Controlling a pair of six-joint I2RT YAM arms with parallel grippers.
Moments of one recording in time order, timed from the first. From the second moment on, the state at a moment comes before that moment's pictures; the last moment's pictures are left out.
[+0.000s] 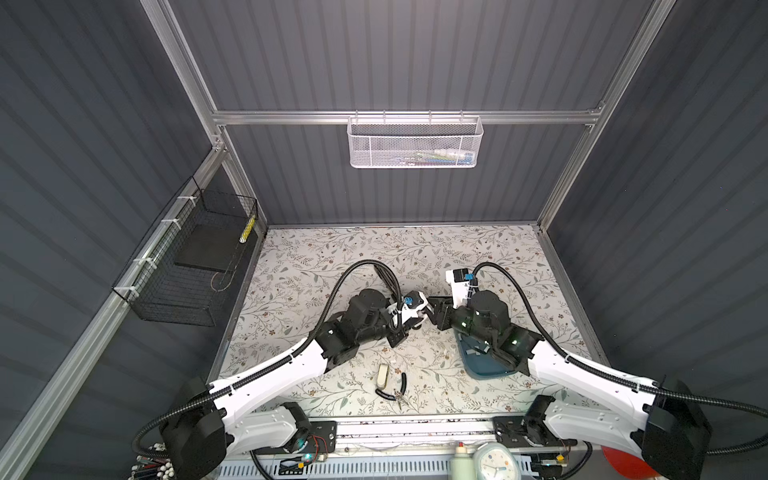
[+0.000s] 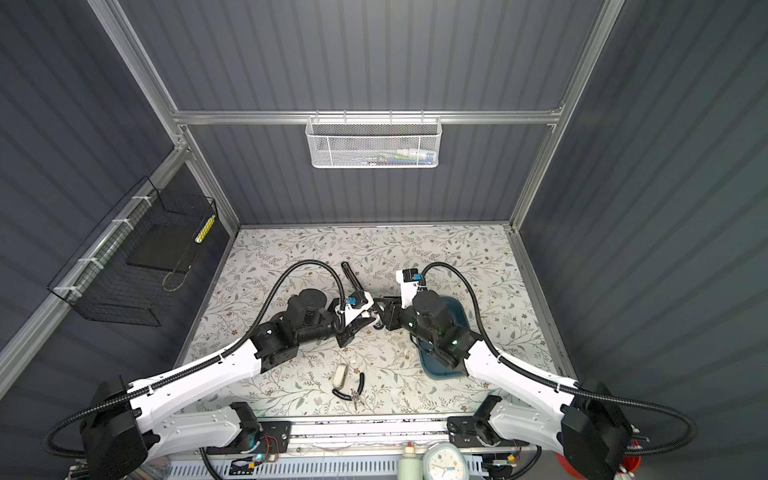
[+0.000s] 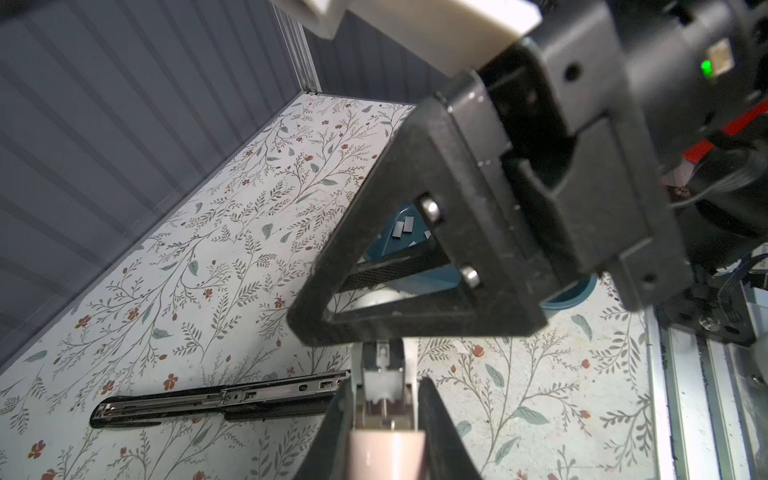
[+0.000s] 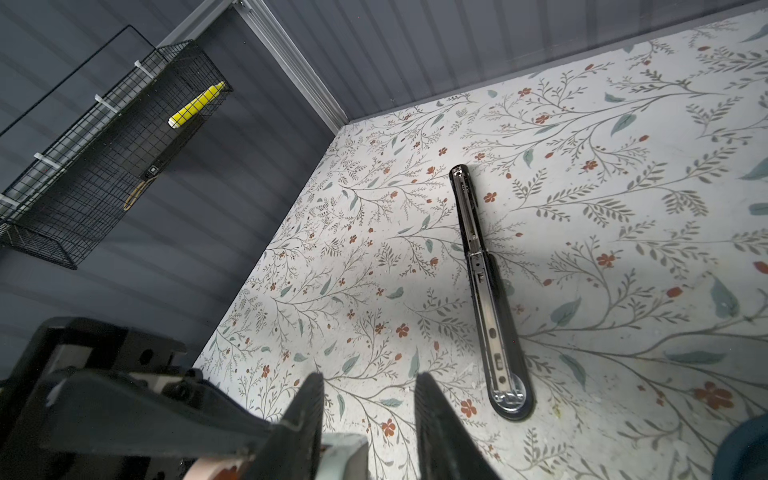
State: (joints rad) left arm -0.90 1.17 0.80 -0.06 0.19 0.26; right arm 0.78 1.11 0.64 0.17 -0.03 0.61
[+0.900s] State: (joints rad) left arm -0.90 1.01 0.69 0.01 0.08 0.25; right arm 0.77 1.29 0.73 0.11 -0.01 0.49
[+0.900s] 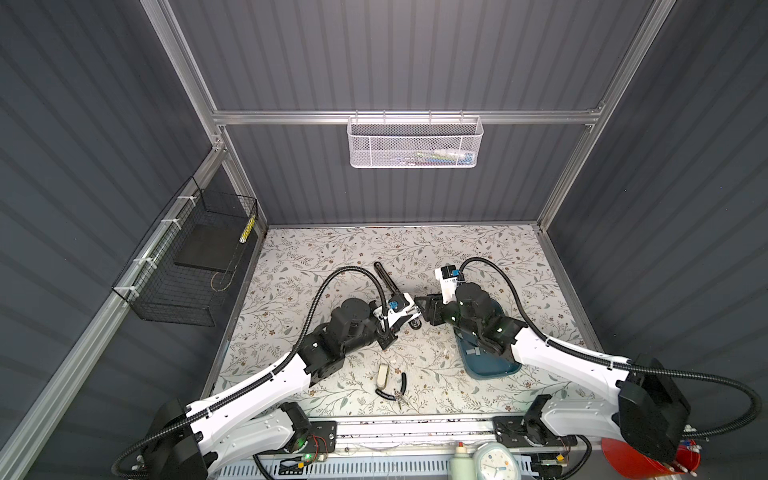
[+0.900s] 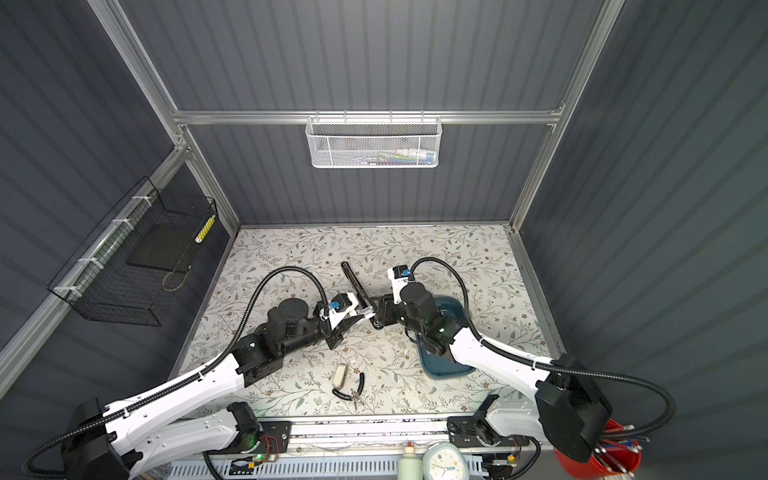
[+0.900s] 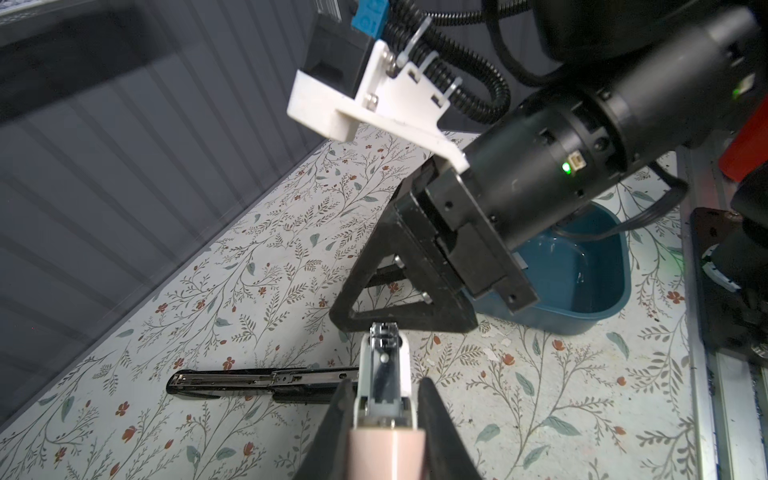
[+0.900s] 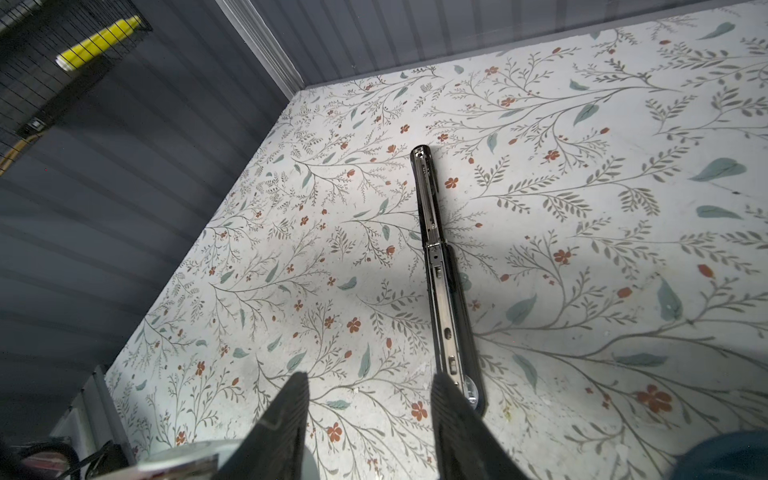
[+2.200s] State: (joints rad) left arm -0.90 1.11 0.77 -0.05 0.32 0.32; right arm 0.77 0.59 0.27 0.23 -0.20 0.02
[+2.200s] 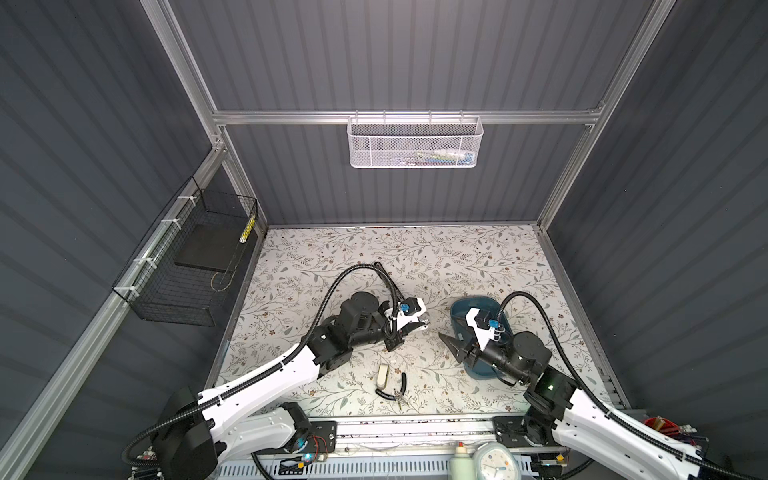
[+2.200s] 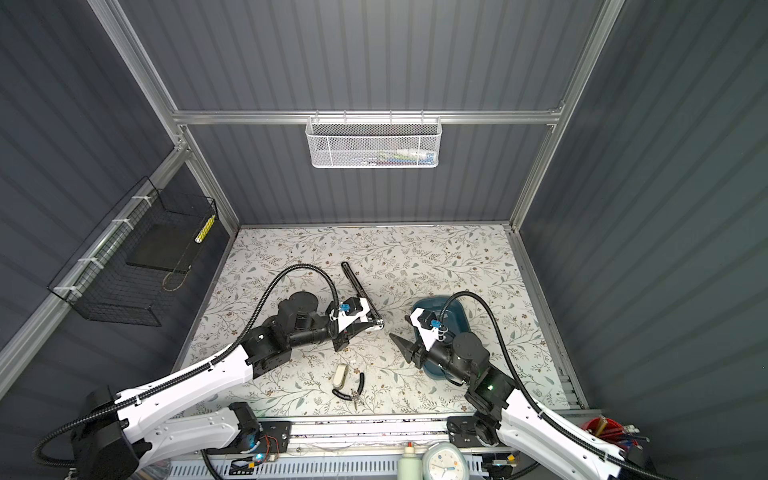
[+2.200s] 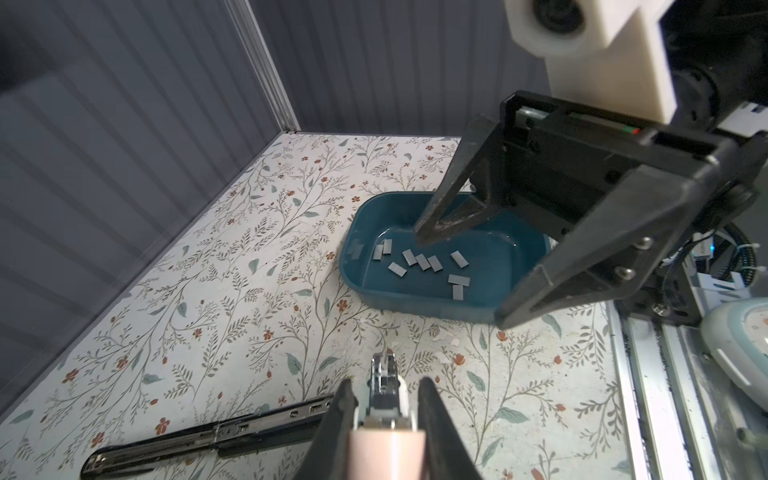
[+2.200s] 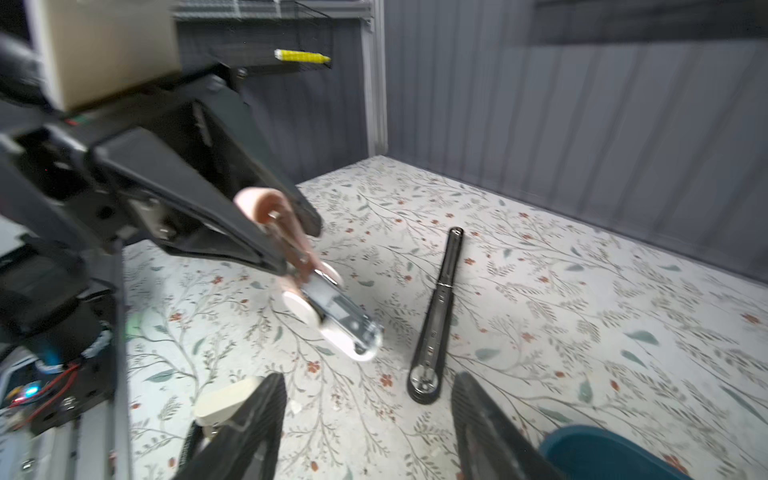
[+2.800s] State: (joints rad) left arm -0.90 1.20 0.85 -0.15 0.56 0.38; right arm 0.78 0.90 0.40 0.20 -0.46 -0.01
